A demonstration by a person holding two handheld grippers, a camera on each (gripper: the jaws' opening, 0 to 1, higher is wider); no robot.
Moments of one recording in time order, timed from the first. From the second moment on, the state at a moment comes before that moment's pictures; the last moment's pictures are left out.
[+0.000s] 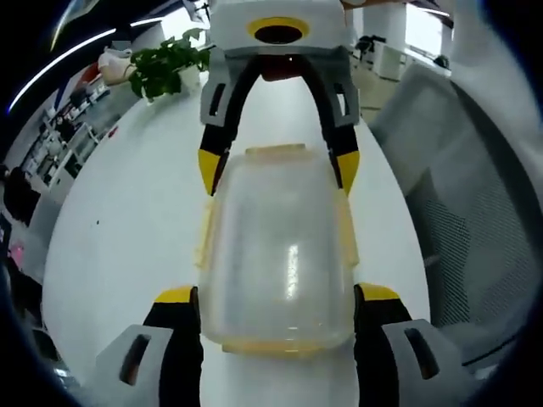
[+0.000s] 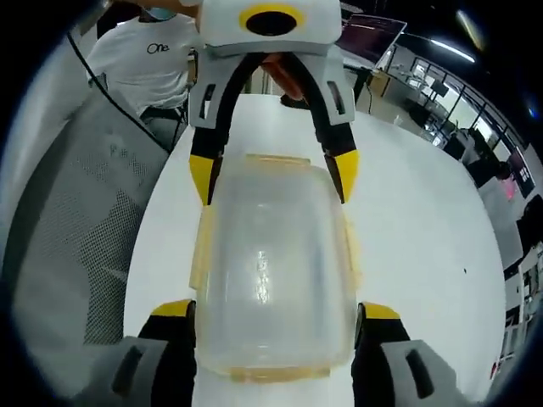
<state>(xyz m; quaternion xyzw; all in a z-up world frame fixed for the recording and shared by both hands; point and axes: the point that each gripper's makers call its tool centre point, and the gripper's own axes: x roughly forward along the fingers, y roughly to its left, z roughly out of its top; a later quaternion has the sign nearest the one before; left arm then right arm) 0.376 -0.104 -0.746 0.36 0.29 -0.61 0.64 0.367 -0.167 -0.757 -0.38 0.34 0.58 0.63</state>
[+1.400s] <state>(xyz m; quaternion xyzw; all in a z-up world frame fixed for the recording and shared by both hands) 0.479 -0.110 -0.746 0.37 0.30 -0.61 0.63 0.473 -0.171 -0.760 -0.41 0.35 0.57 0.62</state>
